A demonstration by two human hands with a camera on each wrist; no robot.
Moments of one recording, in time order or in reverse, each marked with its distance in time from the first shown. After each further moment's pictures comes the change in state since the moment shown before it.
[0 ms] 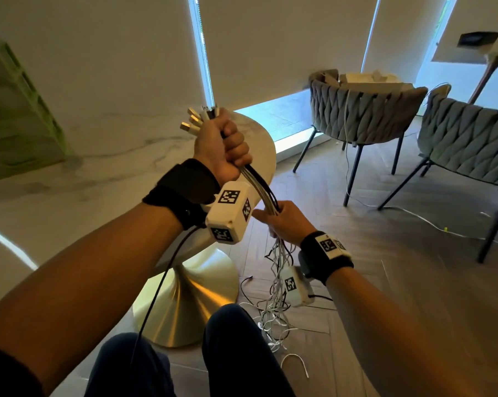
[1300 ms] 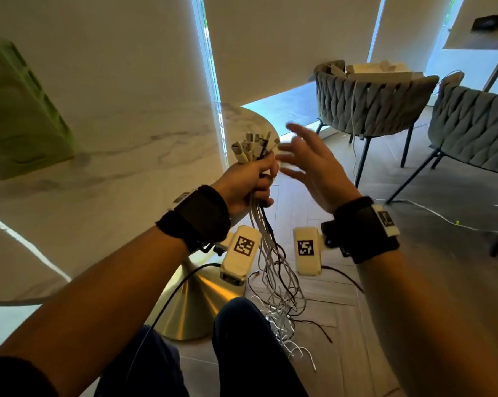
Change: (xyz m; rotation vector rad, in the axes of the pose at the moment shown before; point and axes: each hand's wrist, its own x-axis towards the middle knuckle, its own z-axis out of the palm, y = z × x) left_hand -0.023 -0.049 -0.013 0.540 -0.147 -0.155; right_hand -0.016 -0.068 -0.051 0.417 0.095 -0.228
